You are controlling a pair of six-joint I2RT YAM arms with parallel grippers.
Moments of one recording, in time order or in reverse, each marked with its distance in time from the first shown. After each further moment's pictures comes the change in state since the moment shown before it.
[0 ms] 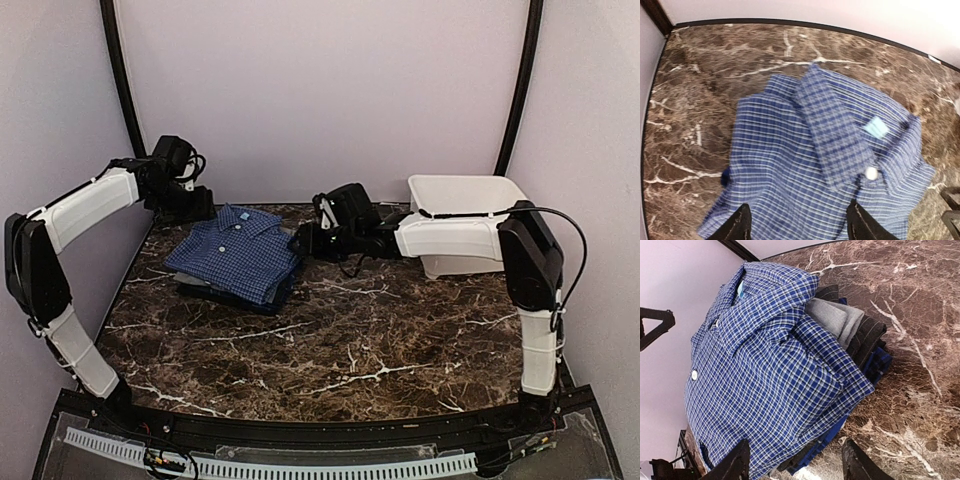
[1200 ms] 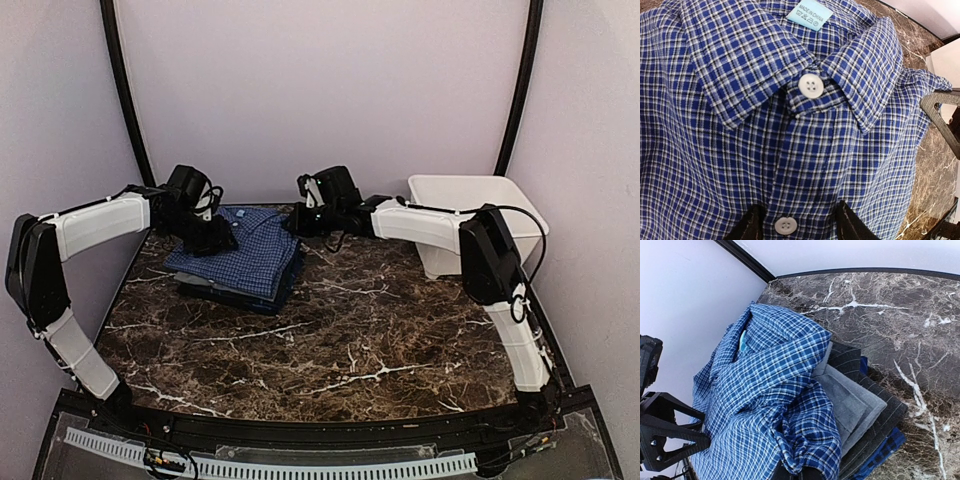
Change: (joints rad) left arm -0.100 -0.034 -0.234 0.142 0.250 -0.107; right arm -0.071 0.298 0.451 -0.072 -0.106 -0.064
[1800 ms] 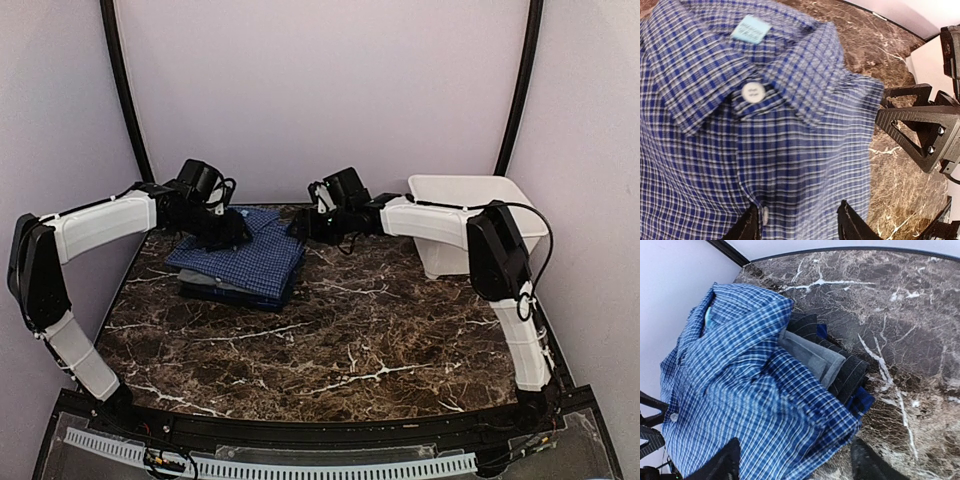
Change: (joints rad) left arm -0.073 0.000 0.017 0.056 -0.015 -0.038; right arm -0.036 -0.016 -0.040 -0.110 -0.012 -0.072
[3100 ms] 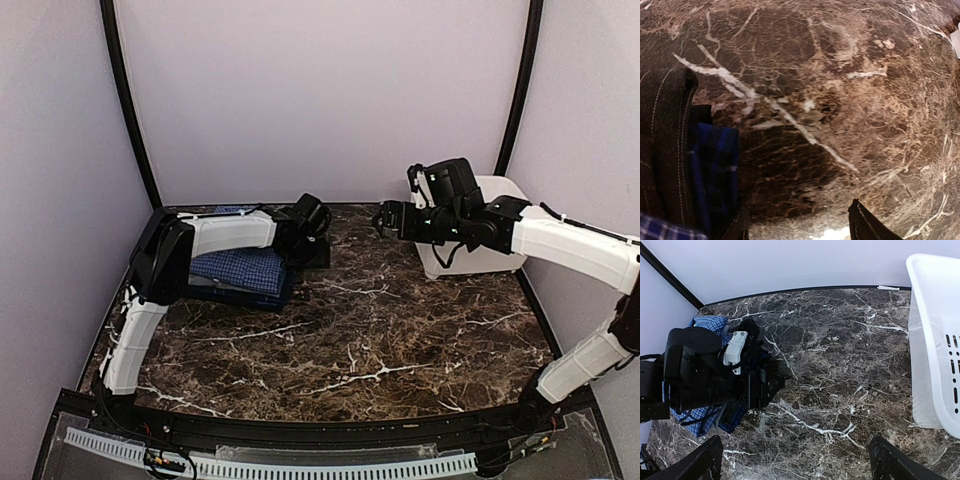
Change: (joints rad) left arm -0.291 0.737 0.628 0.013 -0.309 -0.106; right arm -0.029 -0.913 -0.780 -0.092 0.395 -0.031
